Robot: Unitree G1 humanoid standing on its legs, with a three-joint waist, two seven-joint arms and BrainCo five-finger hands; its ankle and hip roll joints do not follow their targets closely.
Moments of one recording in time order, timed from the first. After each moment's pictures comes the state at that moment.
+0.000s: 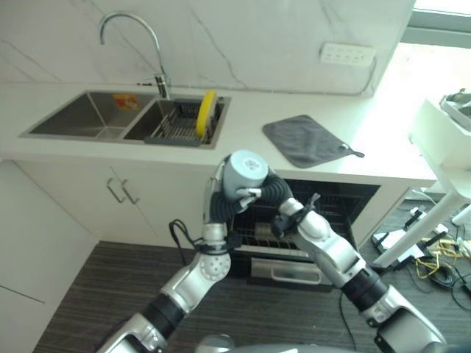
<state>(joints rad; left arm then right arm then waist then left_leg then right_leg) -0.21 0.36 -0.59 0.14 0.27 -0.27 0.86 -0.43 -0.24 0.58 0.07 0.45 0.01 -0.06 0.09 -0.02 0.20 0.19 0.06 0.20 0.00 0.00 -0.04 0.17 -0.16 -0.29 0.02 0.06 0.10</state>
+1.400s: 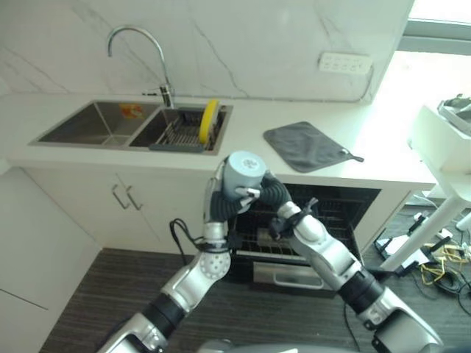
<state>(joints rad) -0.21 0.36 -0.59 0.14 0.24 -0.24 0.79 -0.42 -0.23 0.59 0.11 0.45 0.01 -0.12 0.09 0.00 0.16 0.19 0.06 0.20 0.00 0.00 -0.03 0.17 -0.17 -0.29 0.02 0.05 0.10</state>
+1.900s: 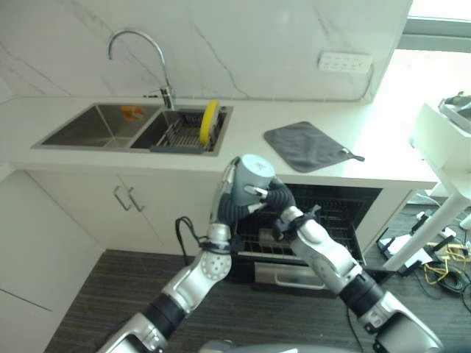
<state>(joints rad) -0.21 0.36 -0.61 0.14 0.24 -0.22 0.66 -0.37 -0.23 0.58 0.15 0.64 -0.01 -0.17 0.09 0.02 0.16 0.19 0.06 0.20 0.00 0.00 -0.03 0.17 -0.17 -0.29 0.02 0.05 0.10</state>
